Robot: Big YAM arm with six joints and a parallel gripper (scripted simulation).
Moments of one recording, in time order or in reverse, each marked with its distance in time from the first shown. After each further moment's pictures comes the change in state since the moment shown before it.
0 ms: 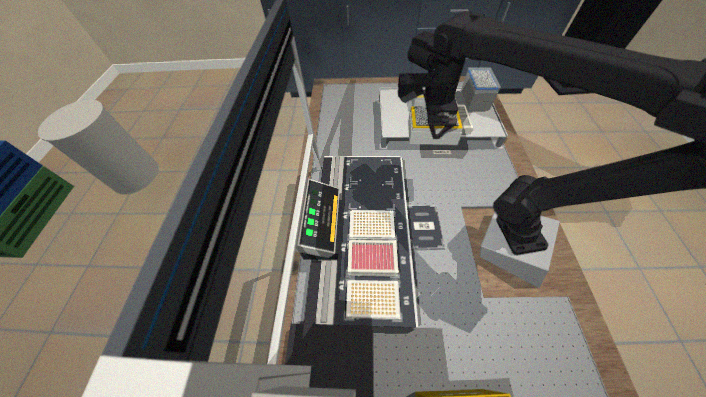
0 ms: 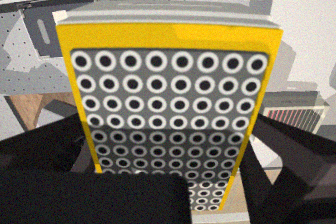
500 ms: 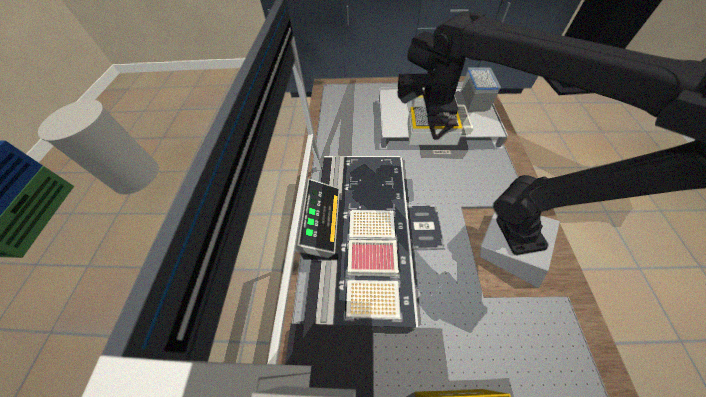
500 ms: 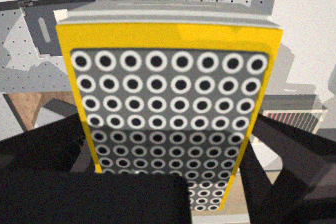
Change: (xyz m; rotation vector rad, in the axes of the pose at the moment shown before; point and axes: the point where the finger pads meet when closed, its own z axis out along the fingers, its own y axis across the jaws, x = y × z) arm -0.001 0.001 0.000 -0.002 -0.004 -0.020
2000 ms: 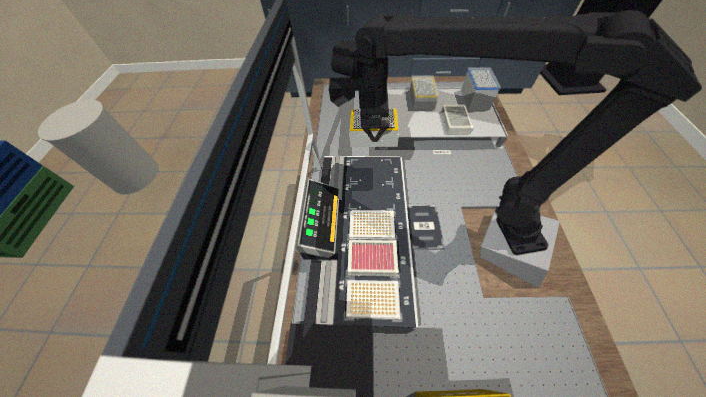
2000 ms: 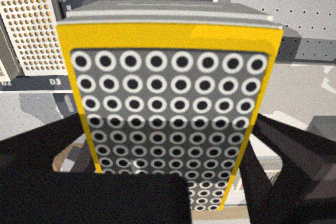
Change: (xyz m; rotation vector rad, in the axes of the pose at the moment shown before) arm -0.160 0.005 0.004 -0.006 0.009 -0.013
